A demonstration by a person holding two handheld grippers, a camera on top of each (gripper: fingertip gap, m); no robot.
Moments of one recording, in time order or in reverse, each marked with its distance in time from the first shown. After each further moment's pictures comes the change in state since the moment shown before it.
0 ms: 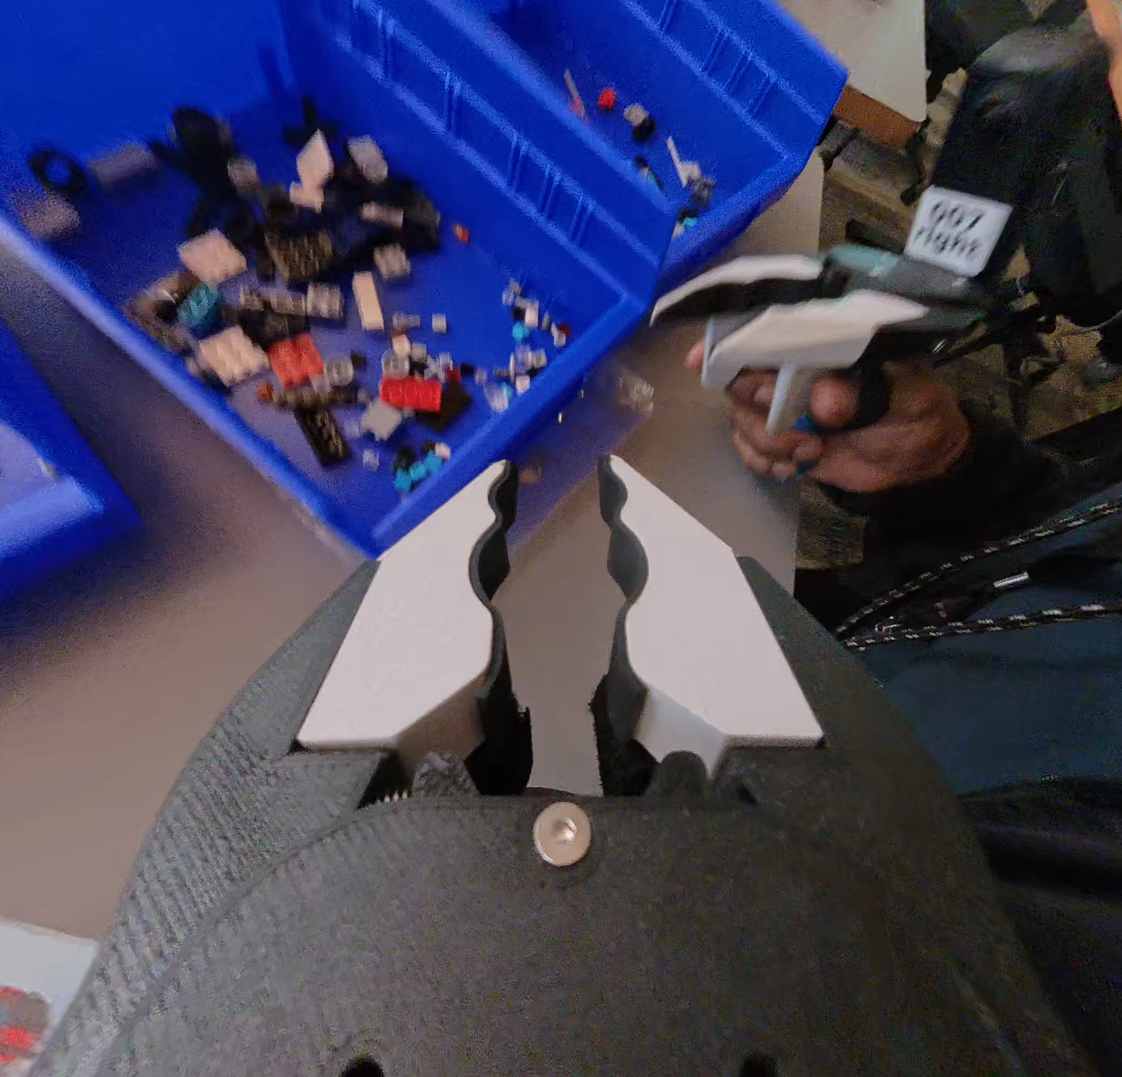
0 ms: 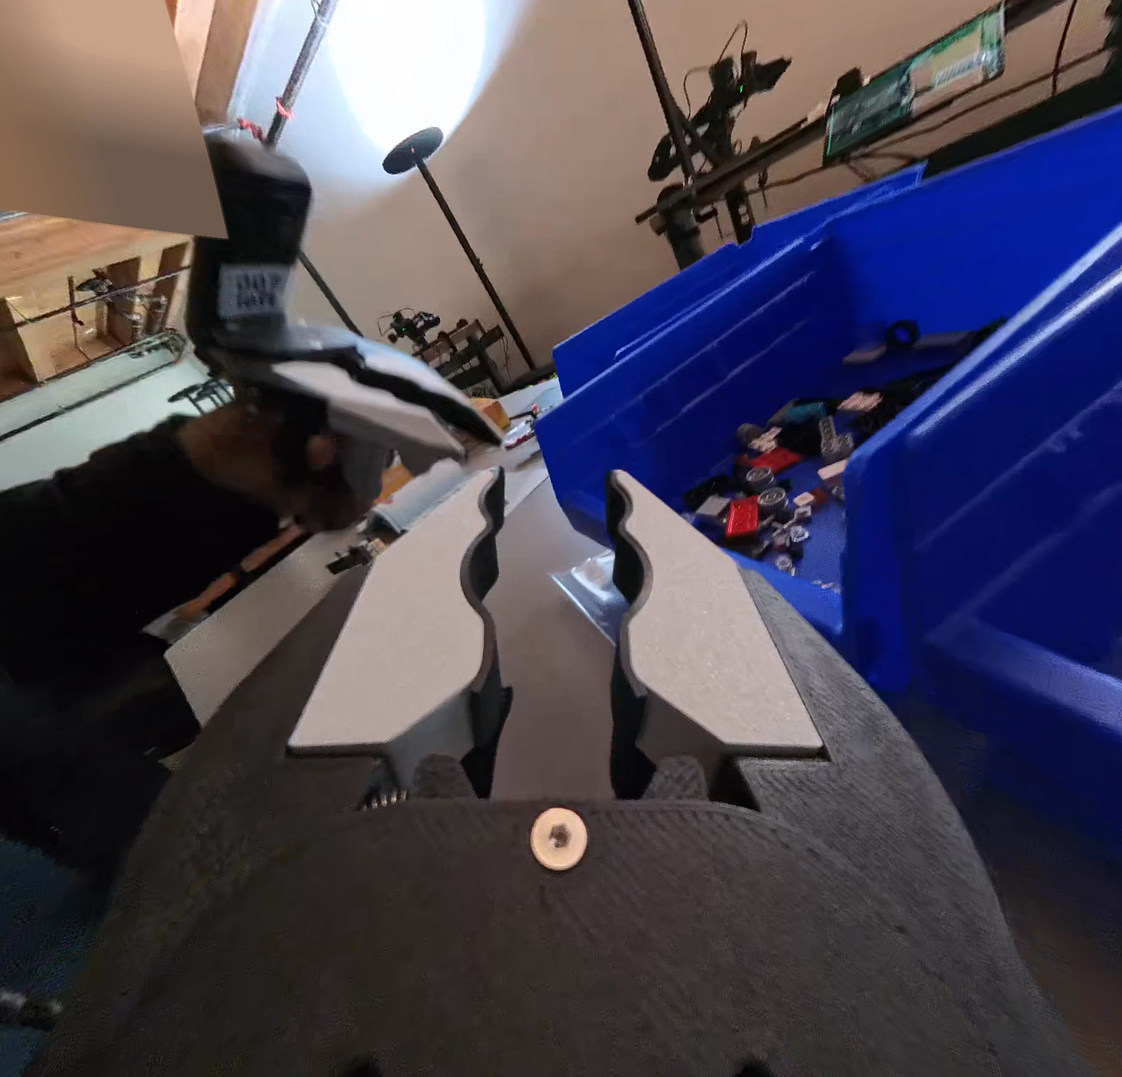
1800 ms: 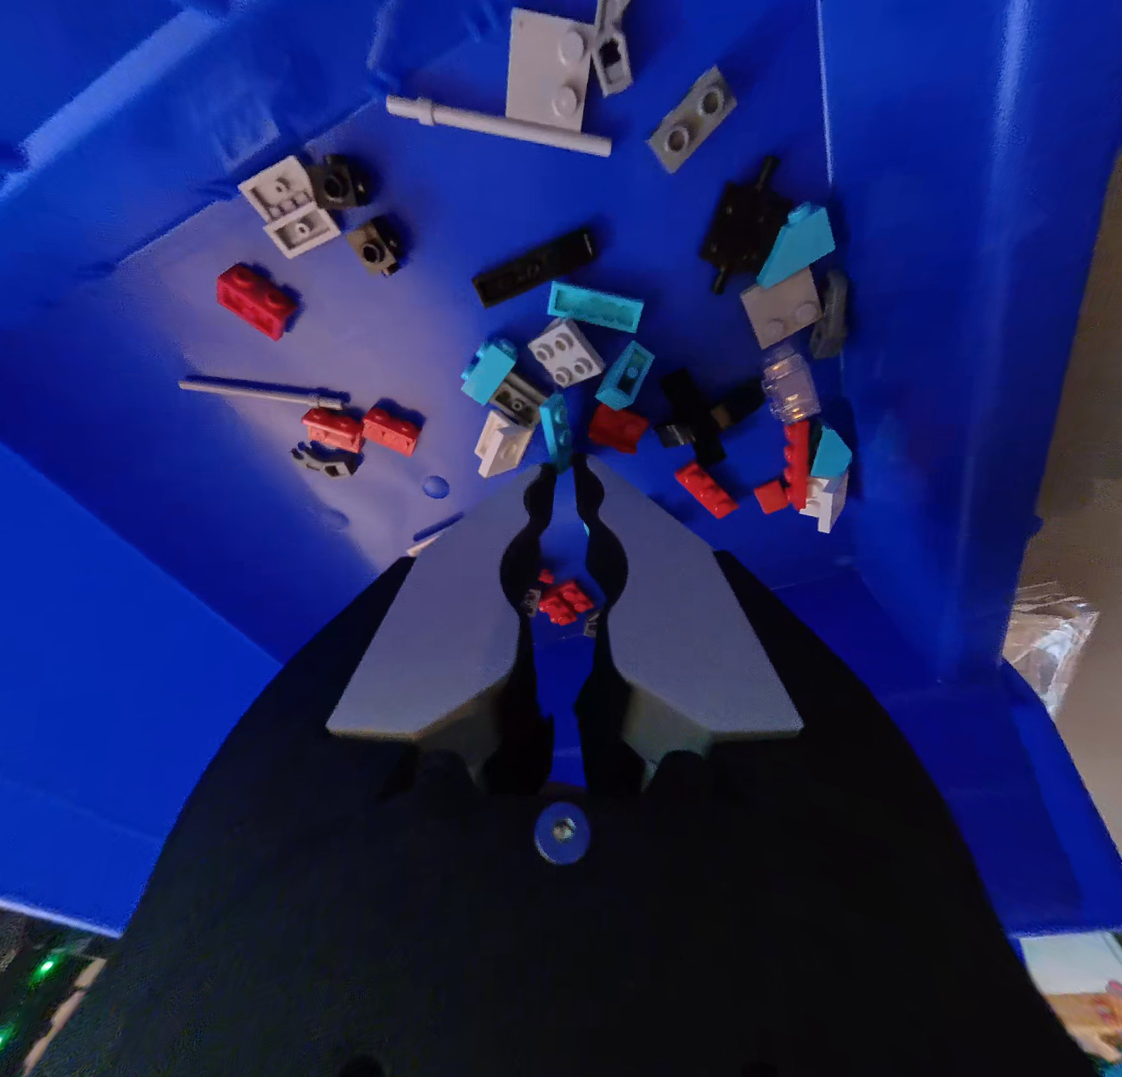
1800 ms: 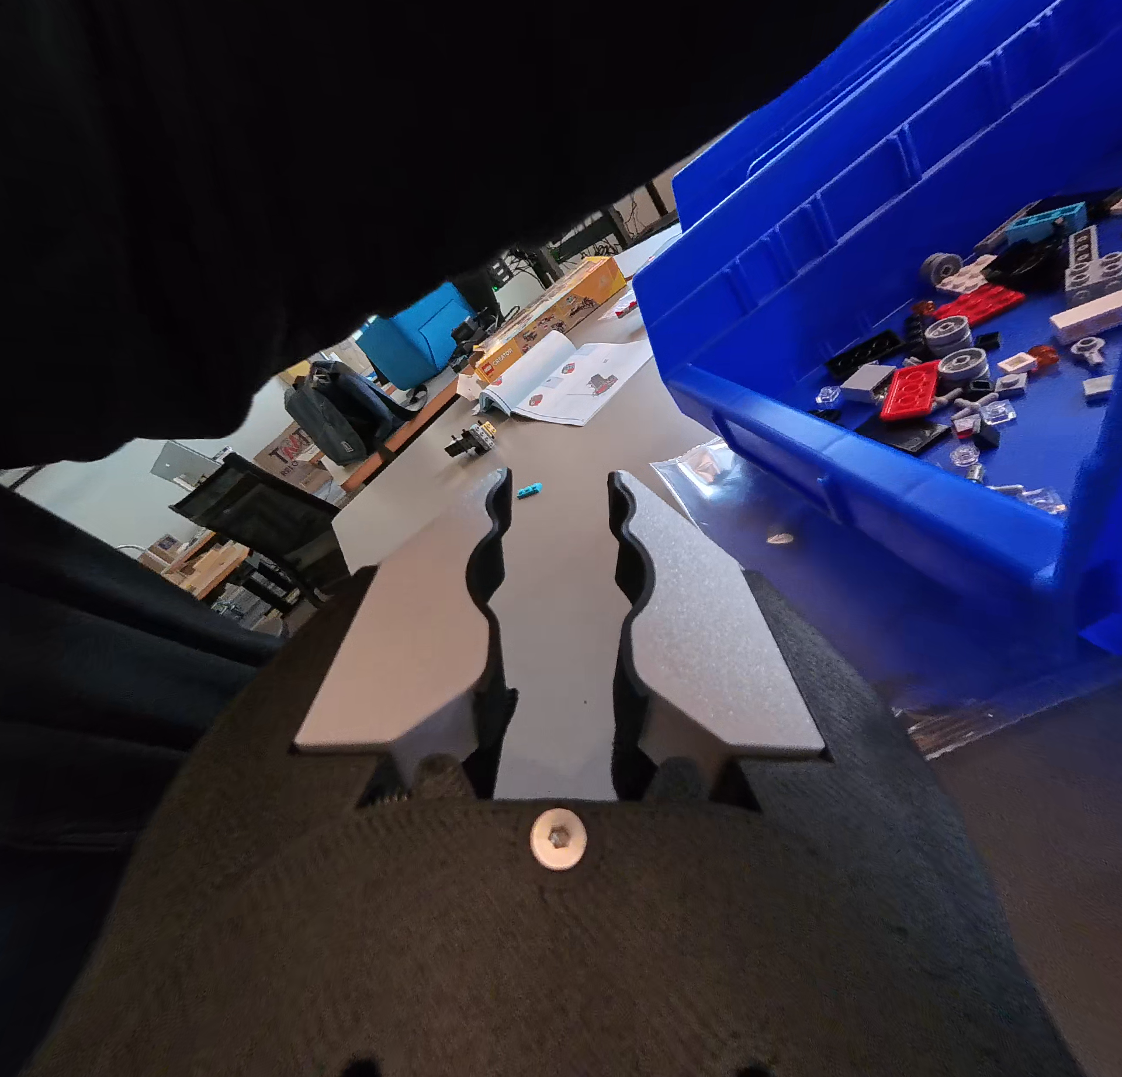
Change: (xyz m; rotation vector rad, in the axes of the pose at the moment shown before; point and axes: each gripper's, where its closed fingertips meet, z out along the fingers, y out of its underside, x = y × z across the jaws) left arm 0.024 -0.083 0.300 -0.970 0.227 1.219; right arm -0.026 0.046 0.000 -0.255 -0.223 0.142
